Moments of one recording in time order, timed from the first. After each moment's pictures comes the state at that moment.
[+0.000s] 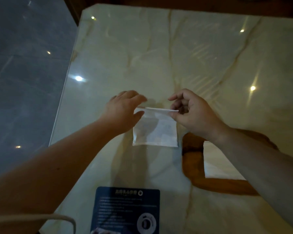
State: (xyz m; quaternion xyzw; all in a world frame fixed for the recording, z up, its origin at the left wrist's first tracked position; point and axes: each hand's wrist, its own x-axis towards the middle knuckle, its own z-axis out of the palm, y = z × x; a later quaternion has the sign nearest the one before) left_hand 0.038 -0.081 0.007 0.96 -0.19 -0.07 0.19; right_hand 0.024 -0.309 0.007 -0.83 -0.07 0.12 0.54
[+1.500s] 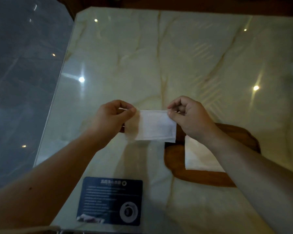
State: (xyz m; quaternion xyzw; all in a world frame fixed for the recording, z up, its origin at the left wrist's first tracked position) left_hand -0.008 -0.106 0.017 0.74 0.13 -0.18 0.63; right_hand -0.003 -0.348 0.006 -0.82 -0.02 0.11 0.56
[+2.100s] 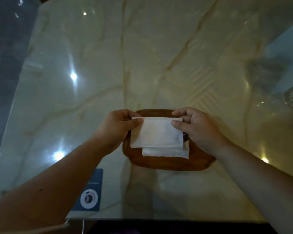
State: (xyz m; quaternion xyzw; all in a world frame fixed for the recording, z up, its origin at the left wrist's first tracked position) left_hand -0.049 -0.244 0.009 0.72 0.17 -0.26 0.62; right_hand -0.066 -0.484 0.003 -0.77 0.08 0.20 0.60
